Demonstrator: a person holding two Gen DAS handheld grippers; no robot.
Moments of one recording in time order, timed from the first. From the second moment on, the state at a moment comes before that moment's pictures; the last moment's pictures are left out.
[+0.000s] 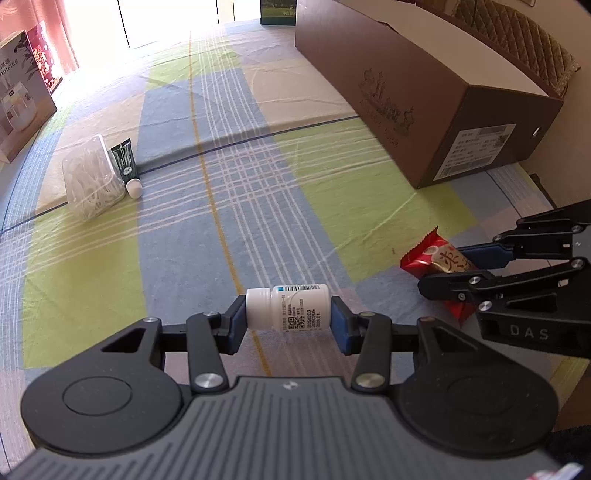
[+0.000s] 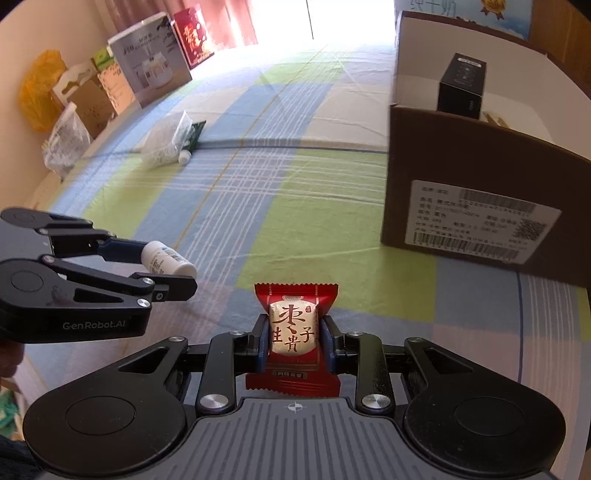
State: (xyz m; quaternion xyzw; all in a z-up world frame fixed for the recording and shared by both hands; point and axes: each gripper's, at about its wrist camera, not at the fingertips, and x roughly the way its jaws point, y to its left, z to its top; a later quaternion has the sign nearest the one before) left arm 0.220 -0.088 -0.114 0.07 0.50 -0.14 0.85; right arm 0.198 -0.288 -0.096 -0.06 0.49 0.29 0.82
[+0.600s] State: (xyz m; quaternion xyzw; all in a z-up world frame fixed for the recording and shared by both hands) left arm 0.209 -0.122 -0.052 0.07 0.44 -0.17 0.88; right arm 0.198 -0.328 -0.037 -0.02 0.45 0.31 0.84
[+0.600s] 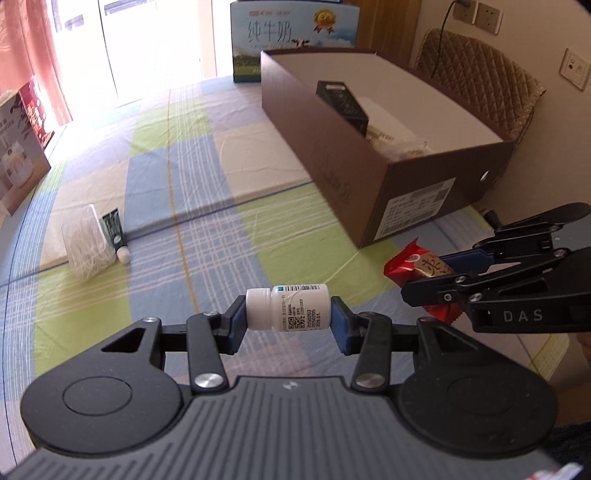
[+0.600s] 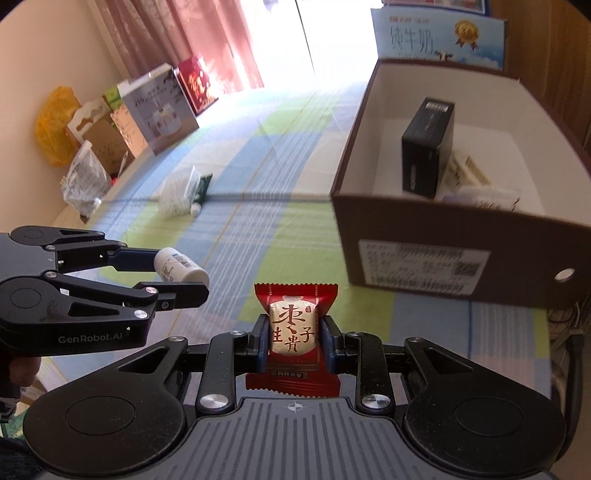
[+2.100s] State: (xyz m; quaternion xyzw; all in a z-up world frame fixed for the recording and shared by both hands) left arm 0.368 -0.291 -0.031 0.08 0.44 -0.25 0.86; right arm 0.352 -0.450 -0.009 -0.02 0.42 0.21 0.88
